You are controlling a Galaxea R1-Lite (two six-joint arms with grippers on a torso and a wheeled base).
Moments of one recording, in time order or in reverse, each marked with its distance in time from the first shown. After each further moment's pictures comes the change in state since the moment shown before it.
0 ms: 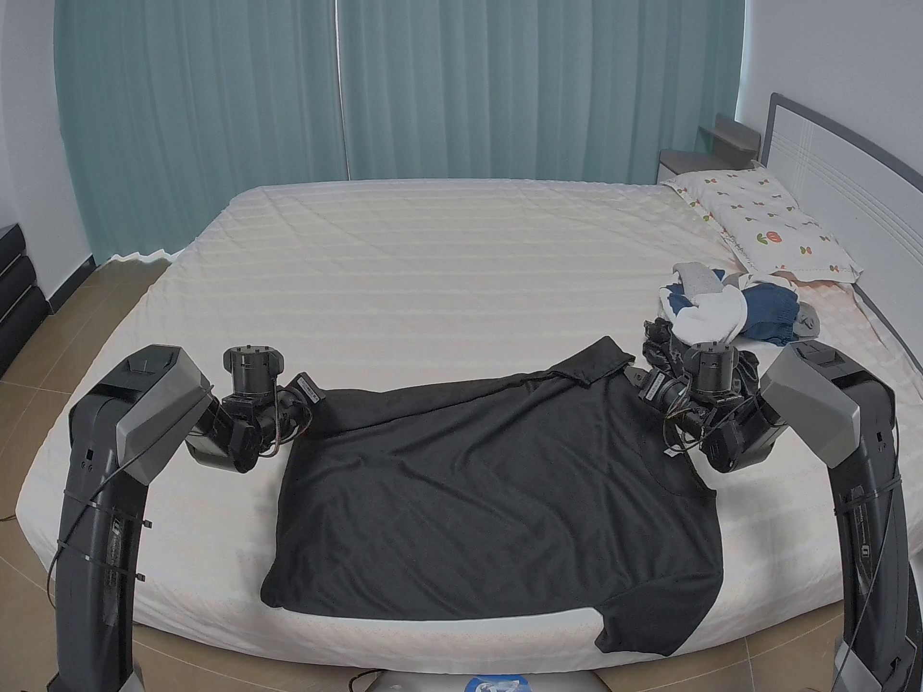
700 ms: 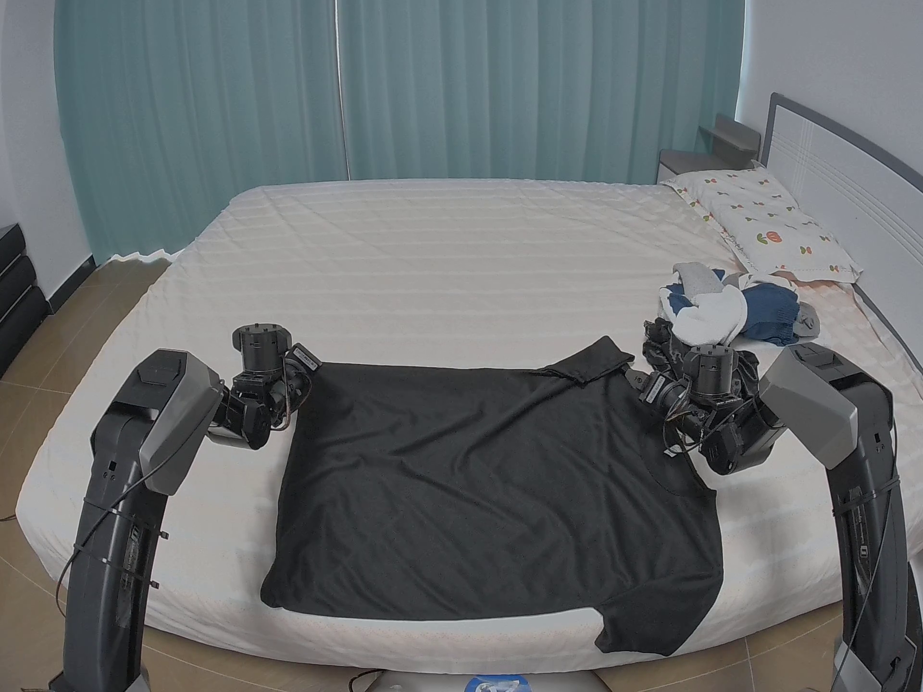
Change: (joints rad) left arm 0.002 0.113 -0.320 0.107 0.162 -0.115; right arm -0.003 0.012 -0.003 -0.002 -0.008 0.002
